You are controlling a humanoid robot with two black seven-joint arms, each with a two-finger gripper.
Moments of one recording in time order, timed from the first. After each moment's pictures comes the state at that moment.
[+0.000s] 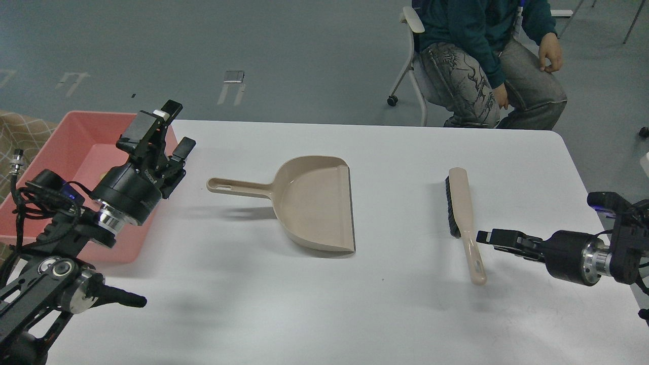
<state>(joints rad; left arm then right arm) 0.03 0.54 -1.26 -1.67 0.95 0.01 -0.25 0.40 -0.88 0.67 1.43 -1.28 0.46 0.08</state>
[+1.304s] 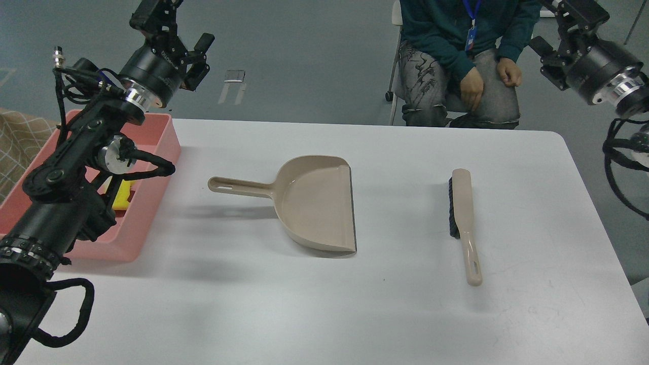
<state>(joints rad) -0.72 0.28 -1.21 -0.77 0.66 -0.41 -0.33 0.90 -0.32 1.15 0.59 -1.03 0.44 0.34</state>
